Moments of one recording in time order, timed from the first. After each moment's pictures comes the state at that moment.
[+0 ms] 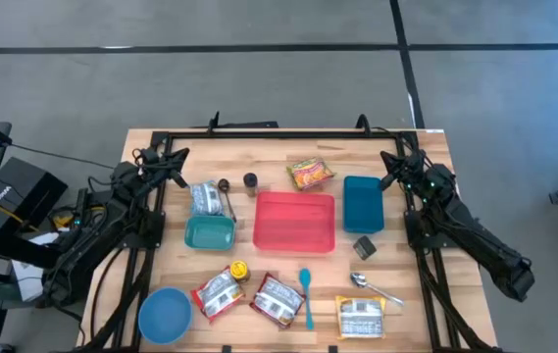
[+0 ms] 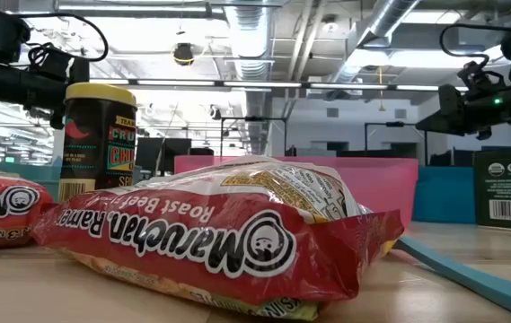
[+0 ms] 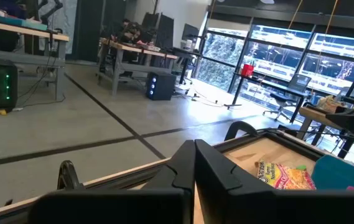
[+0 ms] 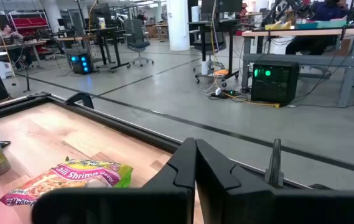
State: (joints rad) left arm 1.06 0.17 0.01 0.20 0.24 -0.25; right arm -0.88 0.09 0.01 0.01 0.03 0.08
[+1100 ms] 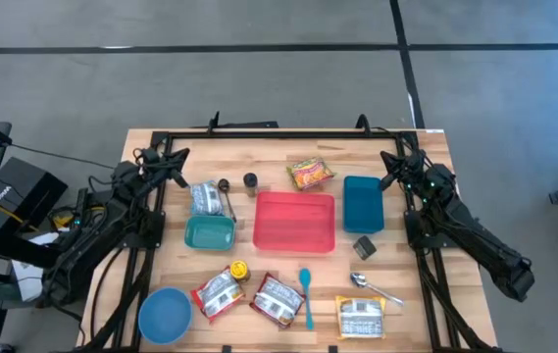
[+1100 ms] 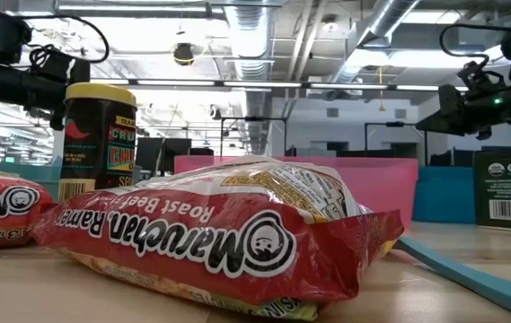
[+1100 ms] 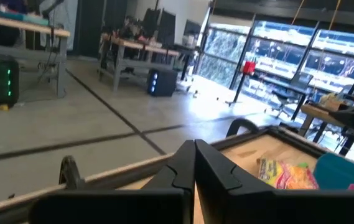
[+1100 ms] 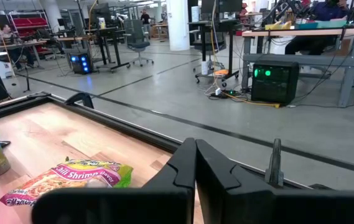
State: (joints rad) left arm 1.06 0.19 0.01 0.20 0.24 -0.25; right arm -0.88 0.09 0.01 0.01 0.03 0.08
